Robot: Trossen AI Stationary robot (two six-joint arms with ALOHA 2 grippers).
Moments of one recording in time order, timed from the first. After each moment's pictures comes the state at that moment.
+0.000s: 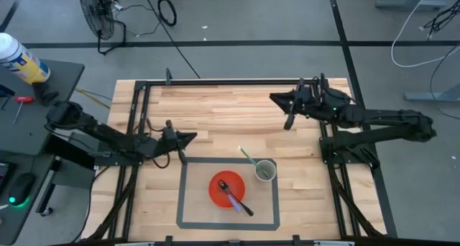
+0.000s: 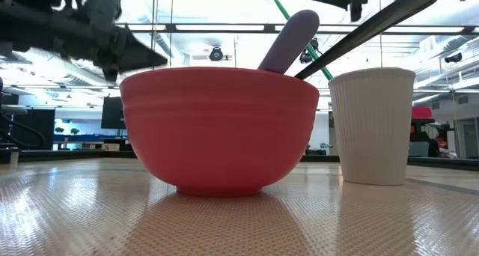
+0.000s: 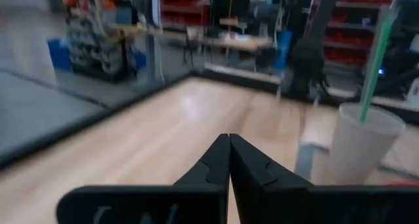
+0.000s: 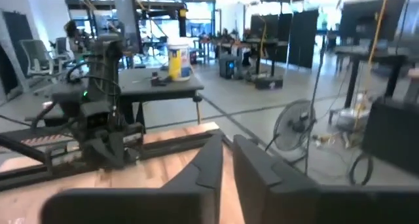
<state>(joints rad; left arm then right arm) -0.32 1.08 0.18 0.82 -0.77 -0.17 -0.14 0.85 0.71 0.16 0.21 0.01</state>
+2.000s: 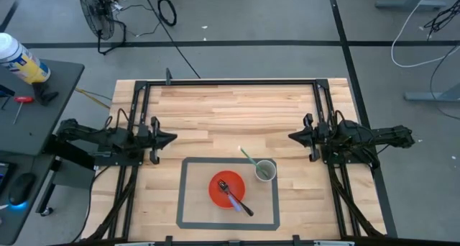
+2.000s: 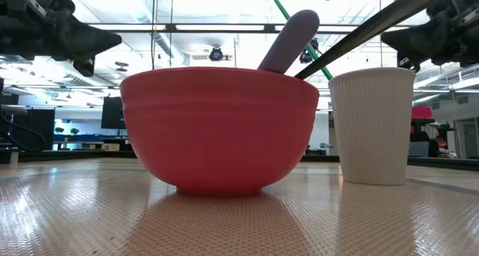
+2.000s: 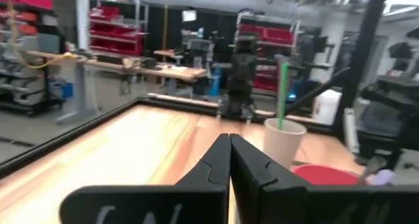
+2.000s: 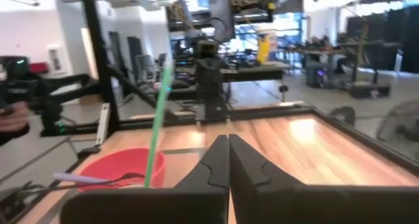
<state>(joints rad) -0.28 0.02 0.01 0.13 -0.45 -0.10 0.08 0.00 0.02 0.08 0.07 0.07</state>
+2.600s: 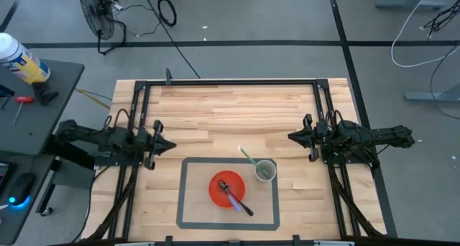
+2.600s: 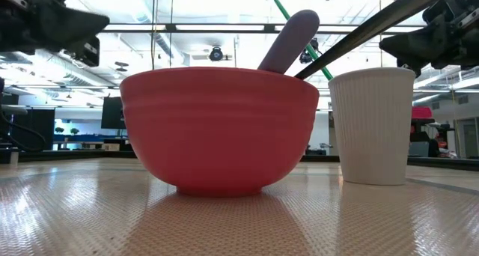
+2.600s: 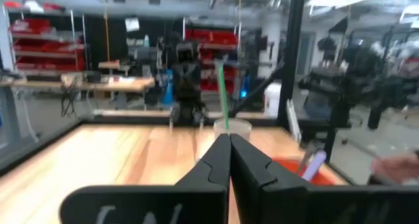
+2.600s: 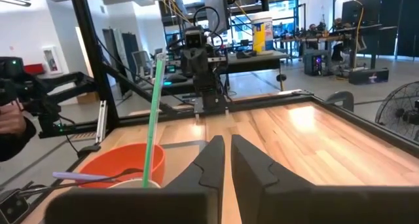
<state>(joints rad) -0.25 0.03 0.01 0.17 -0.19 -0.04 0.08 0.00 0.02 0.05 0.09 0.12</state>
